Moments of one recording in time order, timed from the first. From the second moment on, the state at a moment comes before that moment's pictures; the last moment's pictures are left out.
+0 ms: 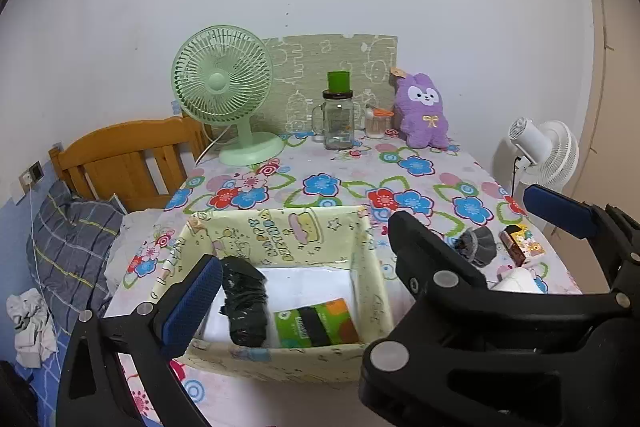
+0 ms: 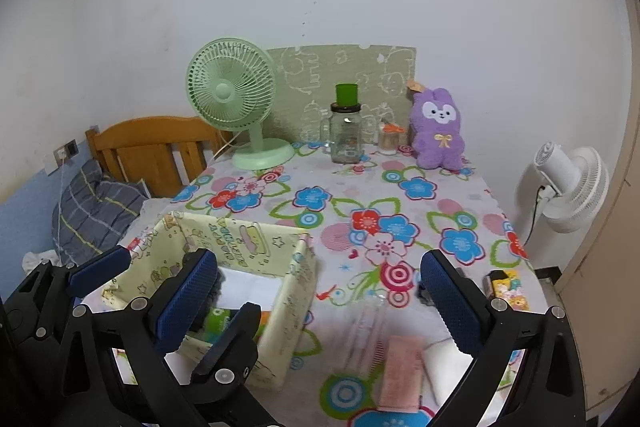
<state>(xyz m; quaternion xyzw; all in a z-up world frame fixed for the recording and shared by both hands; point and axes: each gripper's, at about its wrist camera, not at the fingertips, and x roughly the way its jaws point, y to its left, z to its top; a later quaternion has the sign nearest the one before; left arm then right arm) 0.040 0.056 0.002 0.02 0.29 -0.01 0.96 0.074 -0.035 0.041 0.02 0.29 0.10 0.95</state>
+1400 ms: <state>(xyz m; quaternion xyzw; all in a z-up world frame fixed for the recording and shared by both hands) 0.021 -0.052 -0.063 0.03 0.31 -0.05 0.95 0.037 -0.142 -0.028 0.02 0.30 0.03 0.95</state>
